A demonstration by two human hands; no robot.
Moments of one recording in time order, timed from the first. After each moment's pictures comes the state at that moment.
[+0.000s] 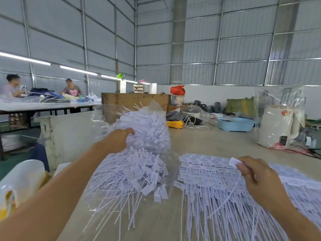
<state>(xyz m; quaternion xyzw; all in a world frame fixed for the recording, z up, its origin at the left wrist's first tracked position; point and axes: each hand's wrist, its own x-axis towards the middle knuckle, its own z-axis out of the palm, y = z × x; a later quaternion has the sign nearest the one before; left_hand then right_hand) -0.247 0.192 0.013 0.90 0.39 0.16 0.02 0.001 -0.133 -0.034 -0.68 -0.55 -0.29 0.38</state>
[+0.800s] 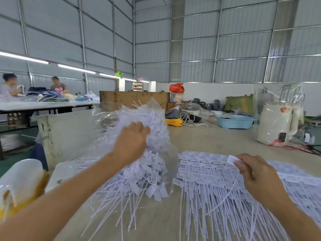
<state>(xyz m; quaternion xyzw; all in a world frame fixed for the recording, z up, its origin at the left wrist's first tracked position) -0.224 0.099 0.010 0.87 0.35 0.27 -0.21 -0.004 -0.135 -0.030 -0.67 -0.57 -0.29 0.37</state>
